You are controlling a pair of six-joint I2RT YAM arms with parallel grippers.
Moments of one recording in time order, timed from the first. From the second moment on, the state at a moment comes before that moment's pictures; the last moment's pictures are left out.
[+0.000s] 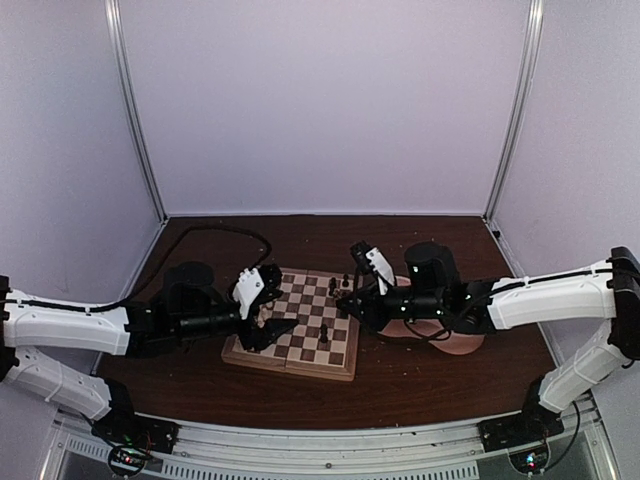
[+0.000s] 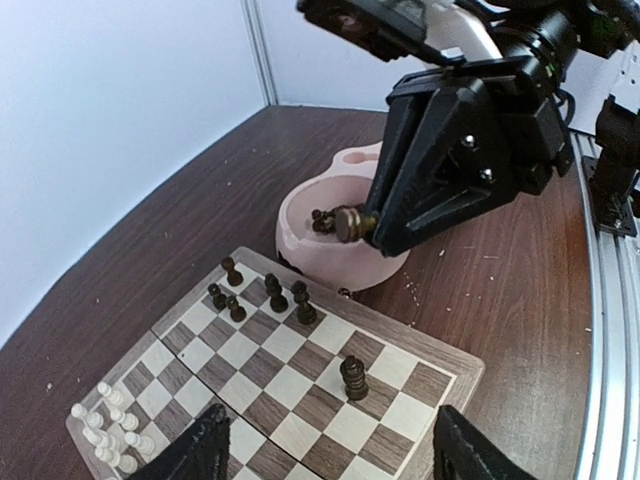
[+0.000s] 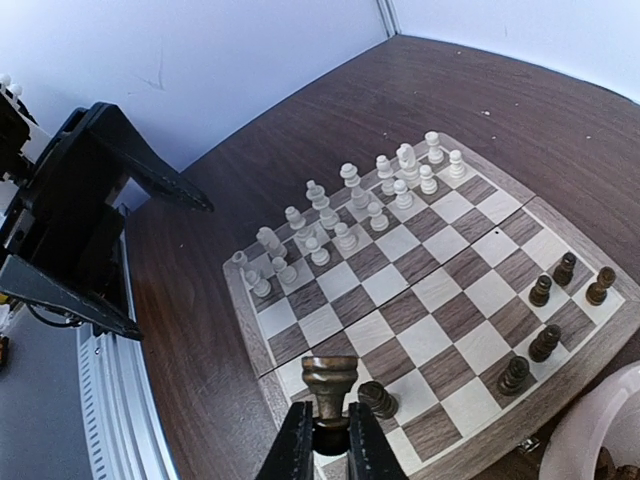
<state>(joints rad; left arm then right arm) -0.99 1.19 0.58 0.28 0.06 0.13 0.92 1.44 0.78 0.26 -0.22 0.31</state>
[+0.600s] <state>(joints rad) -1.05 1.15 0.56 0.27 0.12 0.54 0.97 1.52 0.88 0.18 -0.37 0.28</state>
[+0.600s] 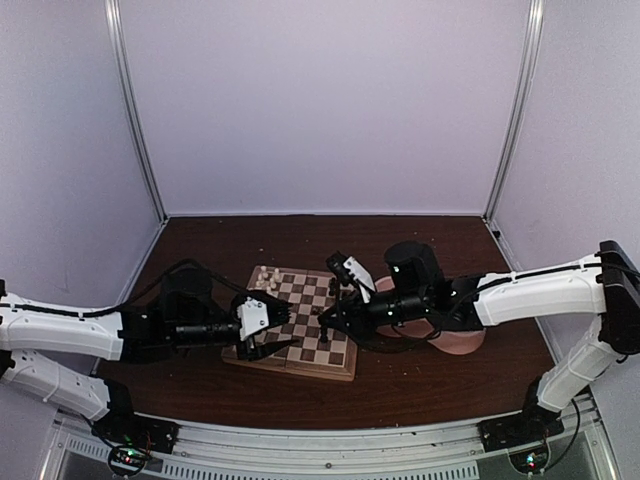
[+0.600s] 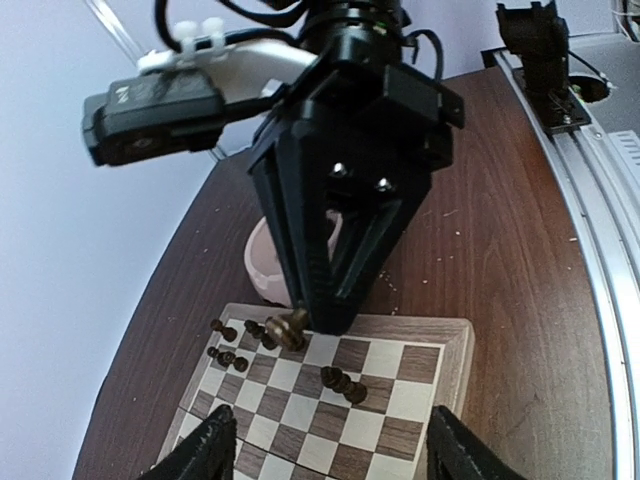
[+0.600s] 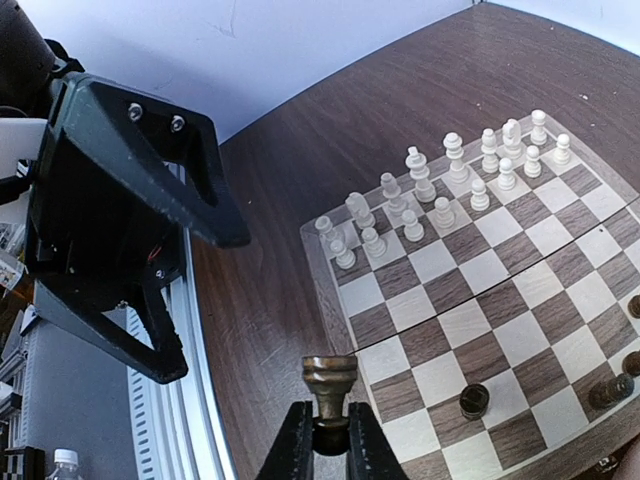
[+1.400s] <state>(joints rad) -1.06 1.19 0.59 0.18 0.19 0.67 1.00 1.65 1.00 0.11 -0.66 0.28</state>
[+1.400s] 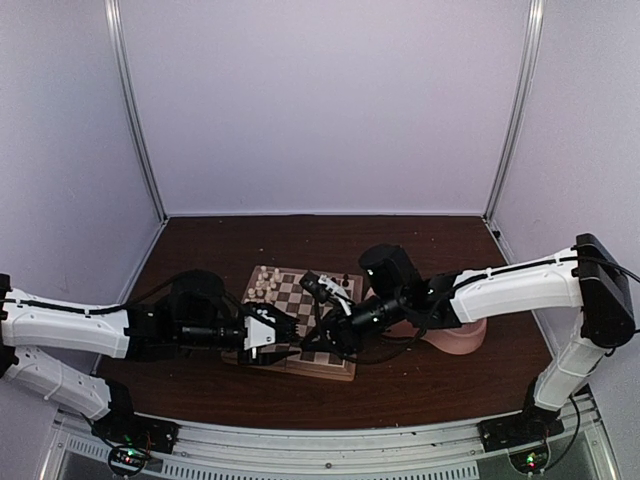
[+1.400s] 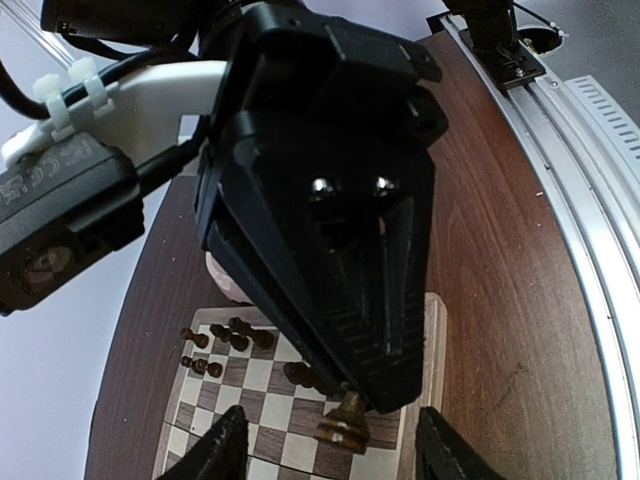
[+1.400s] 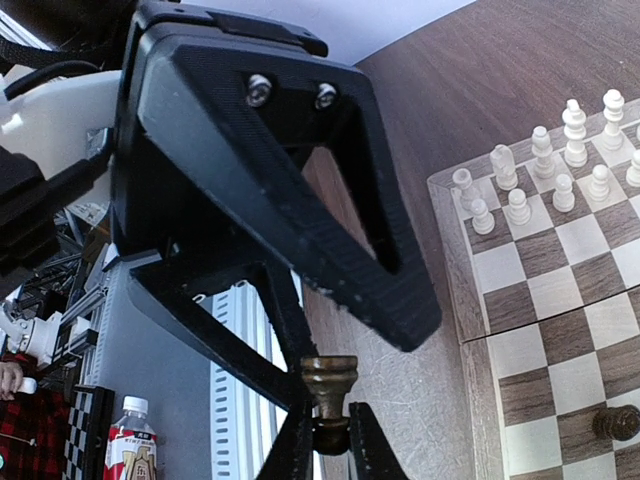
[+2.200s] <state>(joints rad) -1.06 1.19 0.59 0.15 0.24 0.68 1.01 1.66 1.01 0.09 -0.67 0.27</state>
